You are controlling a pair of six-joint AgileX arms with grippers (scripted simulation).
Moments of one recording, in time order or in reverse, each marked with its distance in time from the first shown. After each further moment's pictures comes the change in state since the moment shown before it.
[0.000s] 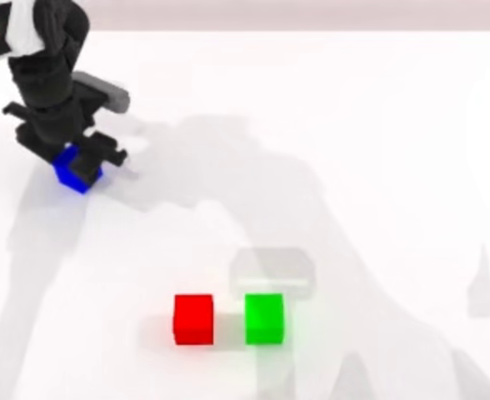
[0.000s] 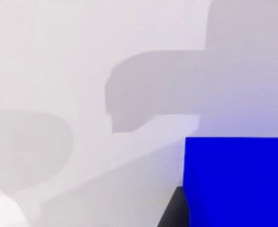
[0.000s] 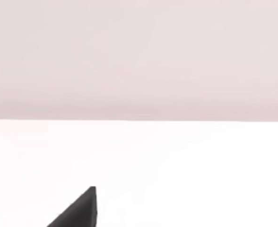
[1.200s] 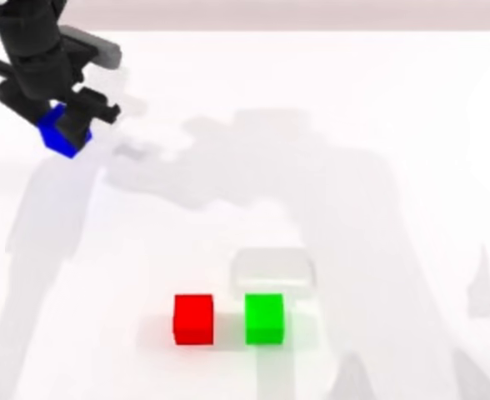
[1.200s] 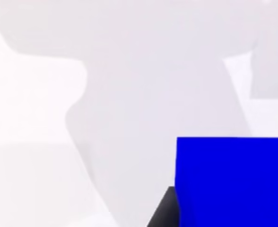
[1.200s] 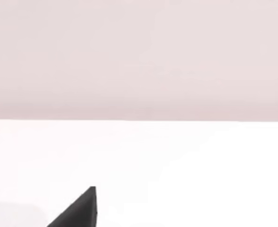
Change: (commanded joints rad) left arm -0.014 -0.056 0.198 -0.247 0.002 -0.036; right arm 0.000 0.000 0.000 0.000 0.000 0.000
